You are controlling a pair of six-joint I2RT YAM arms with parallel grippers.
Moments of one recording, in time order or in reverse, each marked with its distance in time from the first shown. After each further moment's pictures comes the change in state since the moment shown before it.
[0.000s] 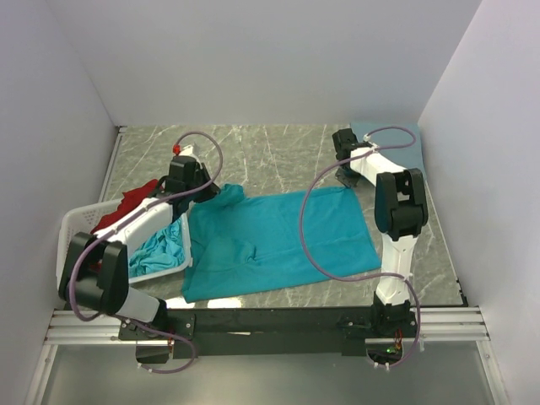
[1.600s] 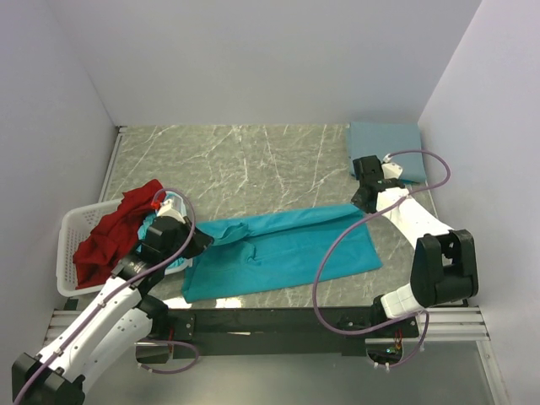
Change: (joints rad) left arm -0.162 -0.807 -0.448 -0.301 -0.045 -0.240; right arm 0.007 -0.658 -0.601 0.109 -0.031 -0.069
